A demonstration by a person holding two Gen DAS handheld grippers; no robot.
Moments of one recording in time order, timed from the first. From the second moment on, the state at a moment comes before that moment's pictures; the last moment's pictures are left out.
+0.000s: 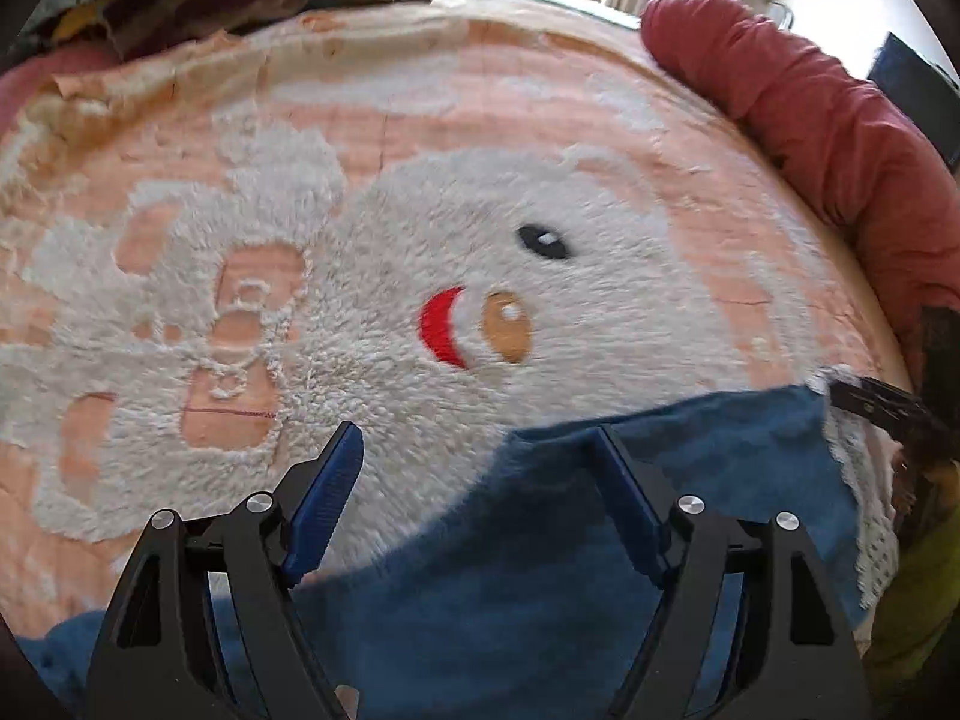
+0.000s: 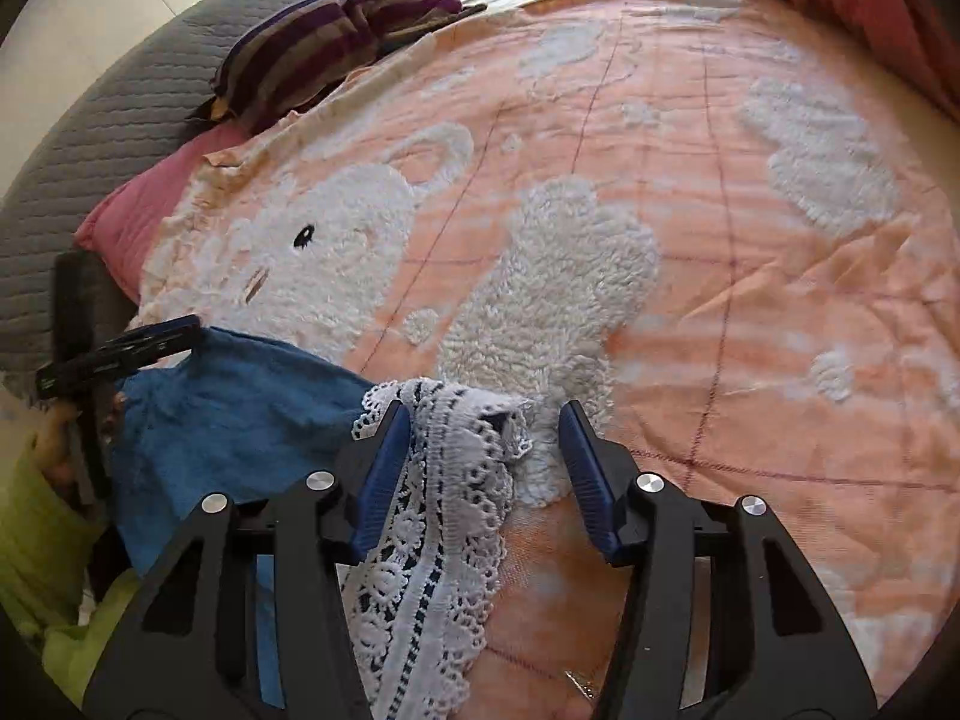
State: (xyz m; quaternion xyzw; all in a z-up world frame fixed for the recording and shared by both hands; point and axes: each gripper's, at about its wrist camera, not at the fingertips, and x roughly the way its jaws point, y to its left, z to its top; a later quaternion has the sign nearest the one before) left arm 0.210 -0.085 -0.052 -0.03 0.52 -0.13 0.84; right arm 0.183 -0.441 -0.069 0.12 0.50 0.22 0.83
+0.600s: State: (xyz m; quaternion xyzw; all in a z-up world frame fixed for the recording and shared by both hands) left arm 0.190 -0.092 -0.042 -0.07 0.48 -0.19 0.85; right arm 0.164 -0.418 -0.034 0.03 0.44 0.27 0.86
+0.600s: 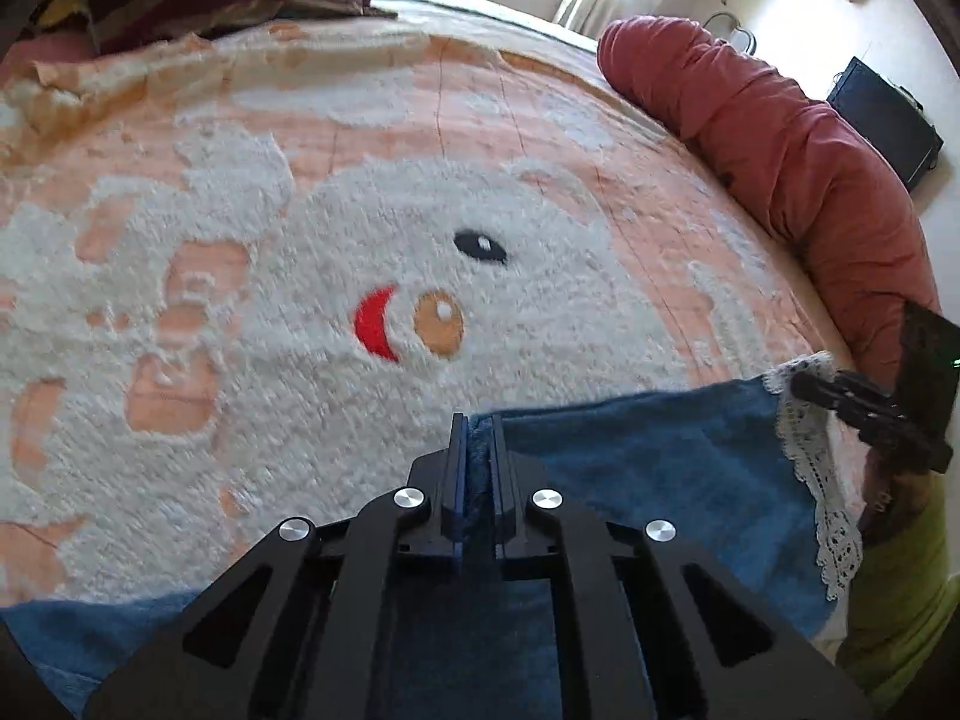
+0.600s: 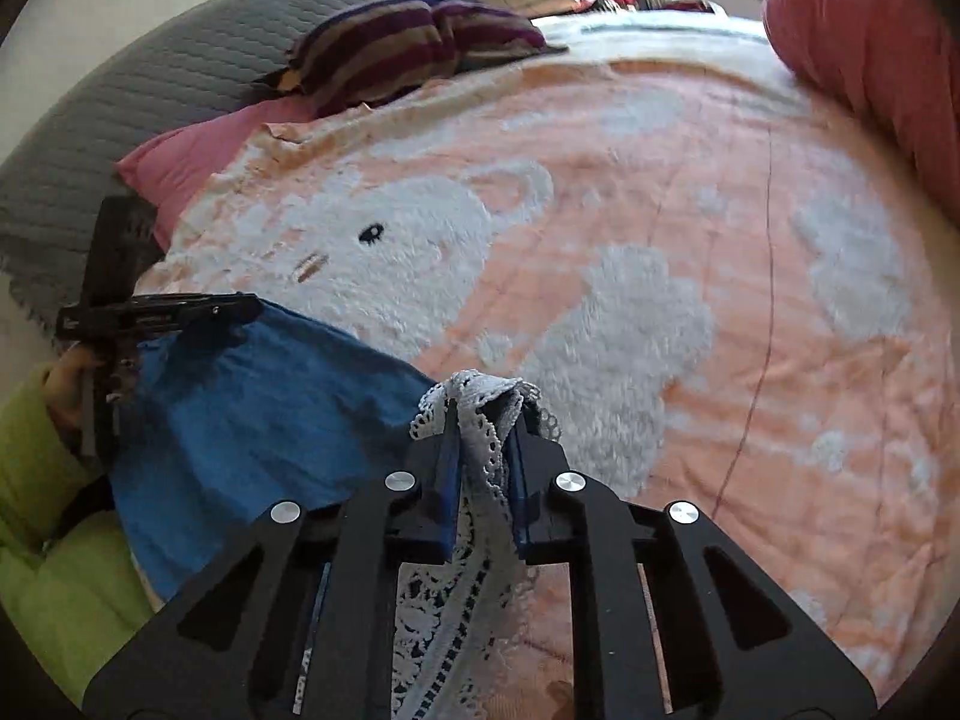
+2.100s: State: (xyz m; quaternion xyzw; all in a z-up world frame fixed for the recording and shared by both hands) left arm 0.047 0.029 -0.039 -0.06 0.48 -0.03 0.88; right arm 0.070 -0.341 -0.022 -0.08 0.43 0.28 0.85
